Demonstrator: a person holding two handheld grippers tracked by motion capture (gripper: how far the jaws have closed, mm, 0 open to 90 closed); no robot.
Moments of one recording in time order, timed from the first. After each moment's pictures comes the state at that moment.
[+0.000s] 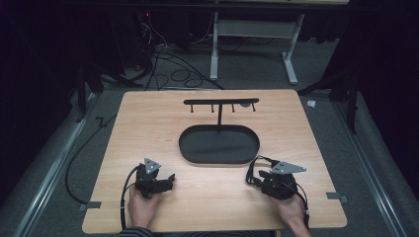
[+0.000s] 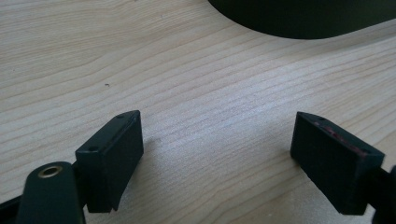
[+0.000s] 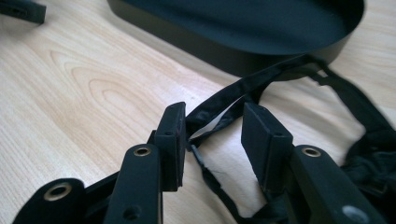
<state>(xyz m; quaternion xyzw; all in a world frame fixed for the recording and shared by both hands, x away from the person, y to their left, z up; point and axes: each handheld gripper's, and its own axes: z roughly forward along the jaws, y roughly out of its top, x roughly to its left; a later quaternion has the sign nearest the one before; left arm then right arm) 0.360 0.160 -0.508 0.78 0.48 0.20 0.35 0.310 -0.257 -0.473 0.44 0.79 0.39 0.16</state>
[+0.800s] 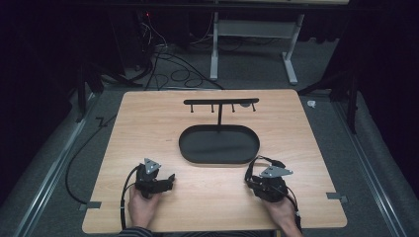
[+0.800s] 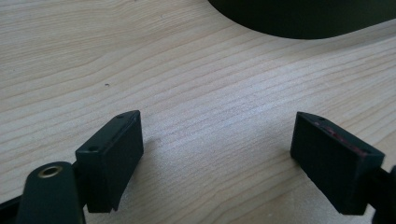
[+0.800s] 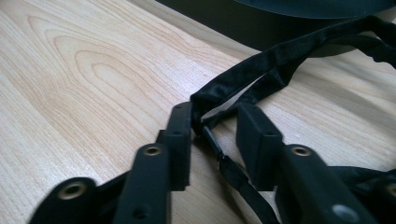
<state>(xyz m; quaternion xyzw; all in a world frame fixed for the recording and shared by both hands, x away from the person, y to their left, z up) 0.360 0.160 -0.508 0.78 0.48 0.20 0.35 0.314 -0.239 -0.498 0.43 0.81 0.36 0.16</state>
